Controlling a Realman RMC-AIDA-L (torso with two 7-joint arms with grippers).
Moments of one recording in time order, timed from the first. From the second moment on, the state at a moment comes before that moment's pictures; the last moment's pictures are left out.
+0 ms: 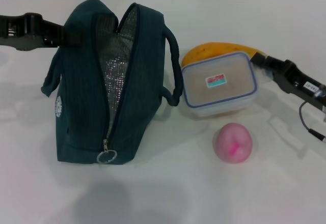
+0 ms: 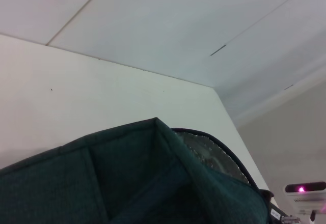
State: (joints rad) left arm -0.60 -1.92 0.61 1.04 2.08 1.88 -2.53; right arm 0.49 2.03 -1.61 -0.18 -0.51 -1.22 1.67
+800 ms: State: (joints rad) left arm -0.60 -1.93 0.61 1.03 2.07 1.90 -2.54; right arm 0.46 2.02 -1.45 -0.17 -0.40 -1.47 1.66
